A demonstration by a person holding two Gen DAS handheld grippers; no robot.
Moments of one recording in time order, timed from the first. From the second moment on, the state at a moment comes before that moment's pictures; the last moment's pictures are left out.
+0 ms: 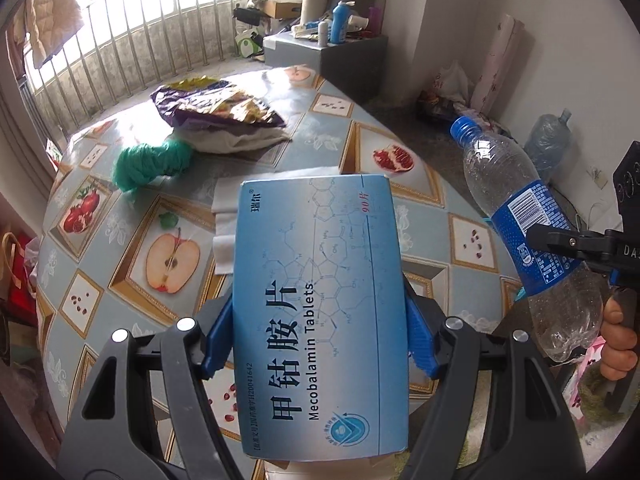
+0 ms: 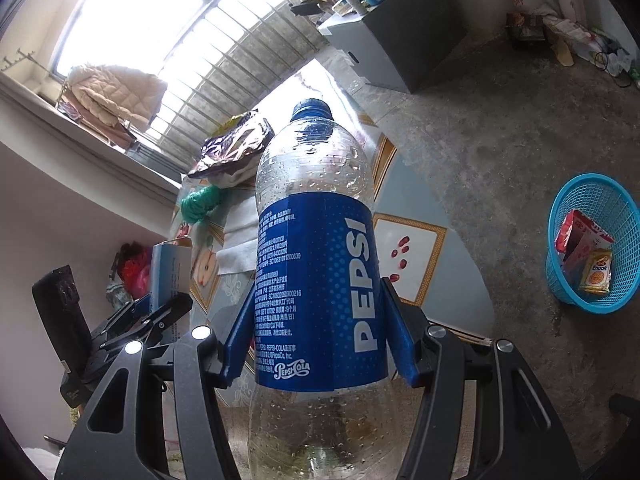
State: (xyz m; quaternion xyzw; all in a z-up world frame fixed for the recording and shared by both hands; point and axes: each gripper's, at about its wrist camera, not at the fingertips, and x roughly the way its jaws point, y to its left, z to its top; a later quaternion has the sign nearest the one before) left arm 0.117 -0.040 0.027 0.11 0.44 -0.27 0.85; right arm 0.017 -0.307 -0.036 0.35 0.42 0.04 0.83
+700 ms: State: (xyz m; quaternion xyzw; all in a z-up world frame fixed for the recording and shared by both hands) left arm 0.085 -0.343 0.017 0.21 0.47 -0.50 0.70; right arm -0.144 -0.481 -0.110 0.56 0.31 -0.21 0.74
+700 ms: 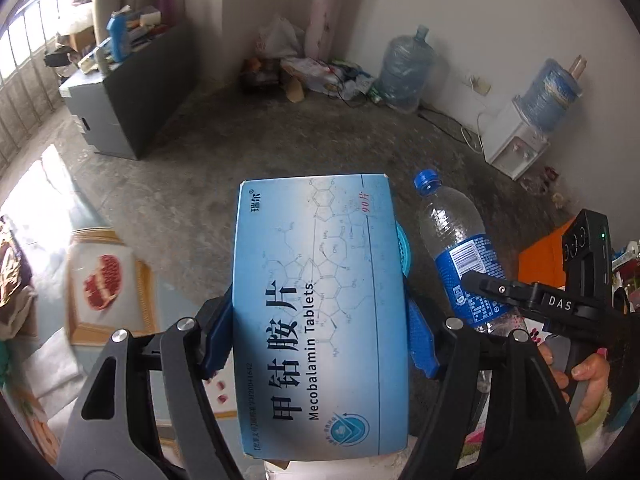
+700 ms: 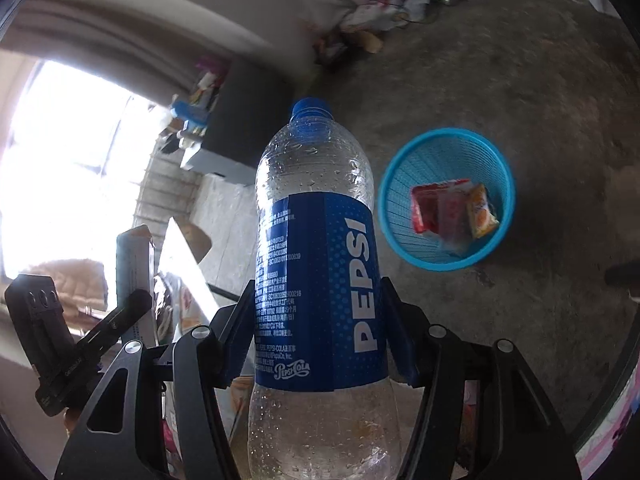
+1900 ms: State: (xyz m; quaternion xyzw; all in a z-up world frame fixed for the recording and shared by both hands) left arm 0.093 -0.345 0.021 0.19 0.40 -0.52 0.73; right arm -0.121 -0.510 -0.138 0.49 0.33 -0.30 0.75
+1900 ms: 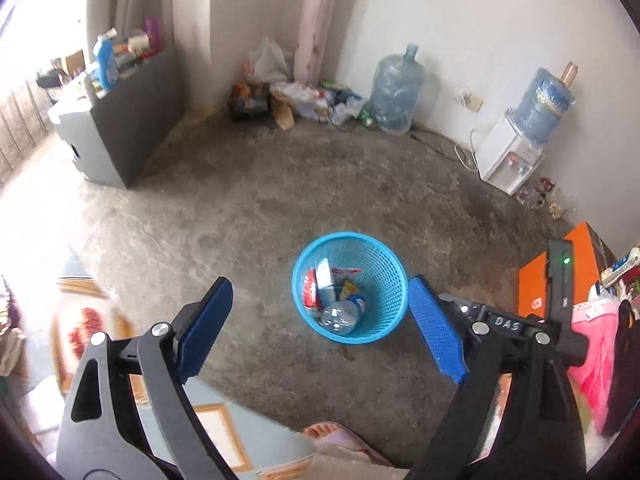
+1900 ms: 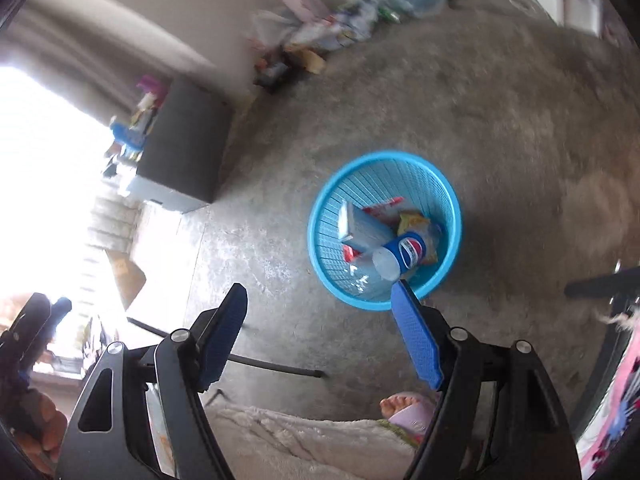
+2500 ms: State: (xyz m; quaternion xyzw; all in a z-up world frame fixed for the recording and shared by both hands) left arm 0.127 -0.030 0.066 0.05 0.34 -0.28 0.90; right arm -0.025 -0.383 -0.032 0.31 0.35 -0.09 0.88
